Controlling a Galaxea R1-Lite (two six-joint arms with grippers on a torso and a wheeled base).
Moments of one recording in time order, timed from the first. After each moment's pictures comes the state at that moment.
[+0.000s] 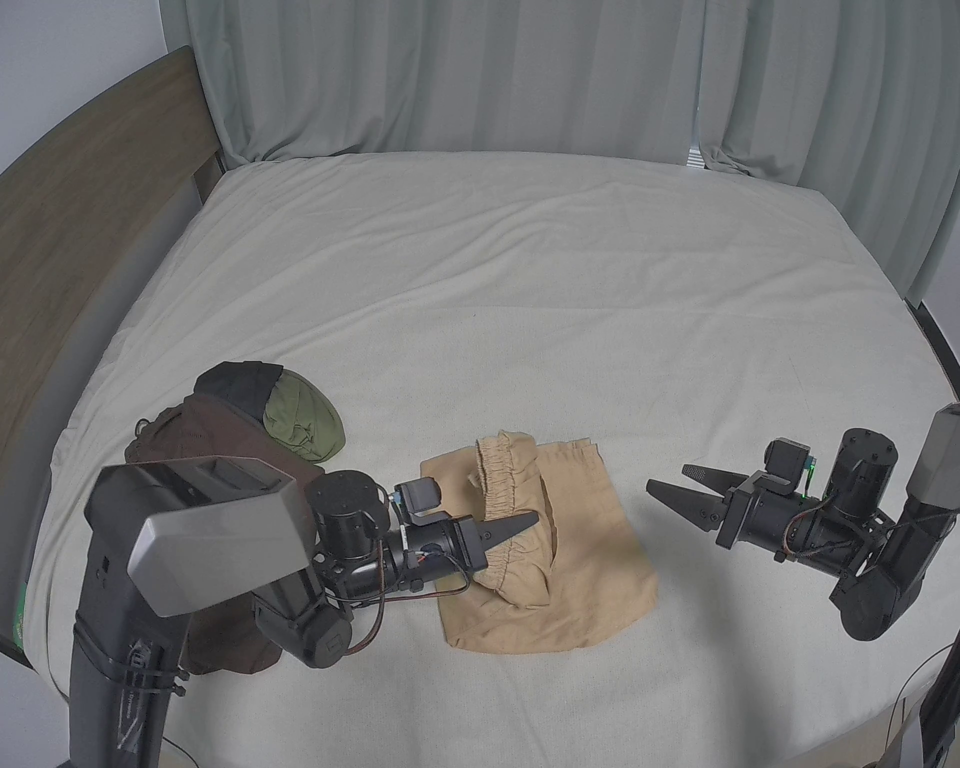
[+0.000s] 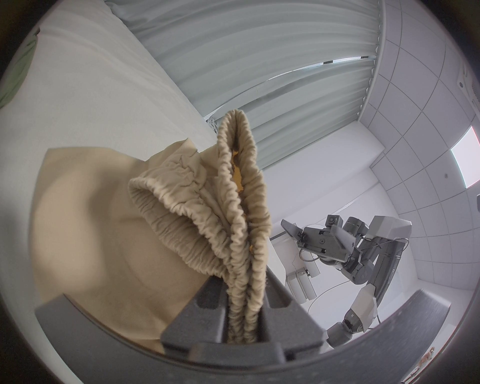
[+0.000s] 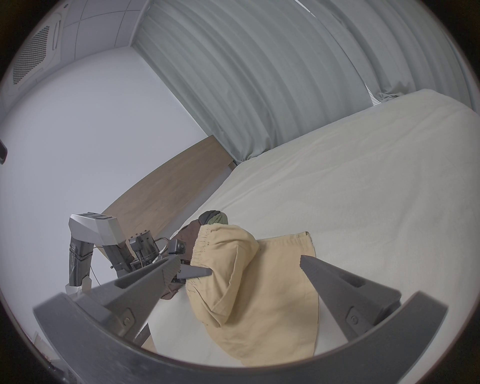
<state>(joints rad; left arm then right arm) -0.52 2.48 -0.88 -1.55 -0.62 -0.74 0.25 2.02 -0.36 -1.54 0.54 0.34</state>
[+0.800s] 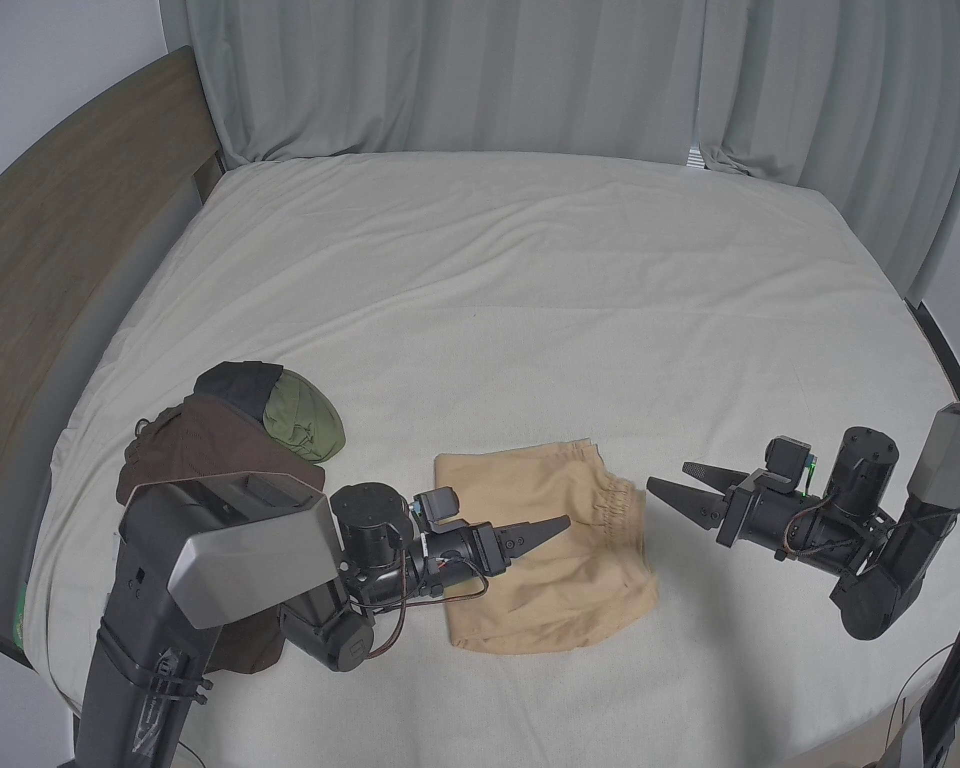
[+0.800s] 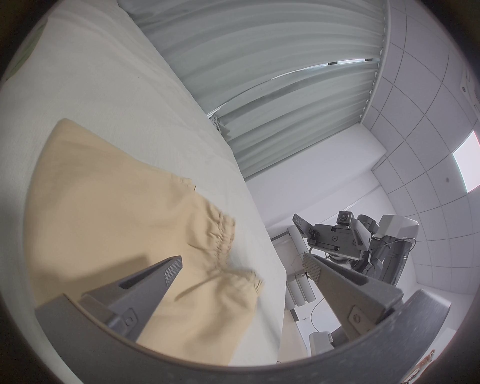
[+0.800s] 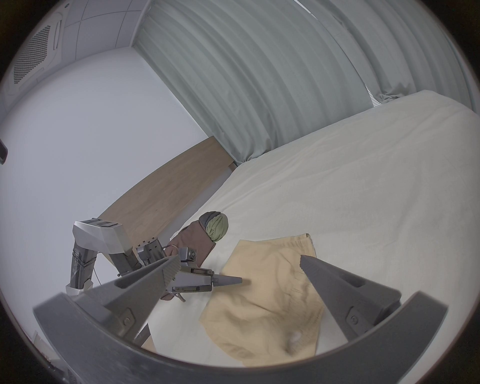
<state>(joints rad) -0.55 2.57 -0.97 -1.55 -0.59 -0.76 0.25 2.01 -0.36 -1.54 0.54 0.34</state>
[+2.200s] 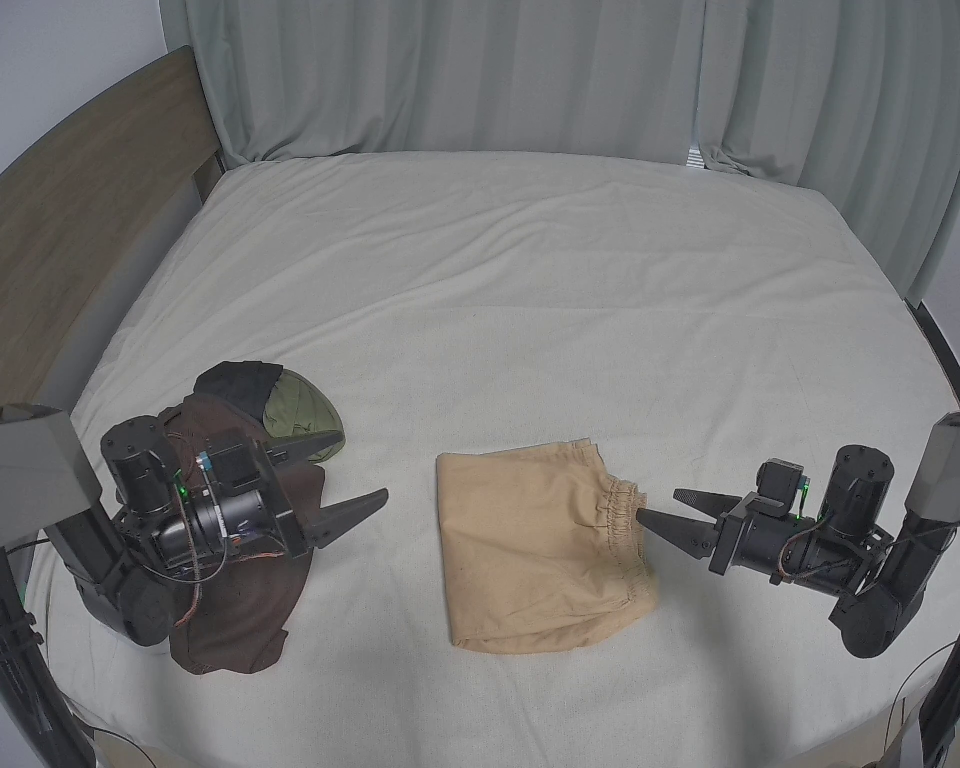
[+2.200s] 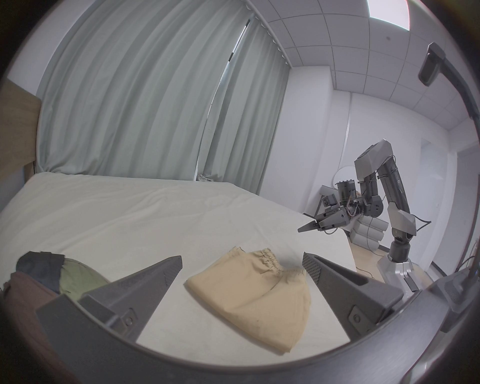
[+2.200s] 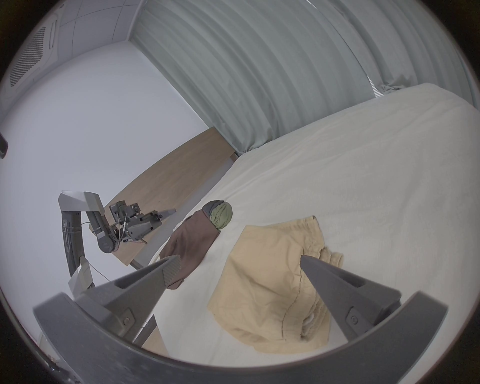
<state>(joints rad) -0.18 2.03 -0.46 -1.55 -0.78 0.02 0.30 2.00 -0.30 -1.54 0.52 0.33</state>
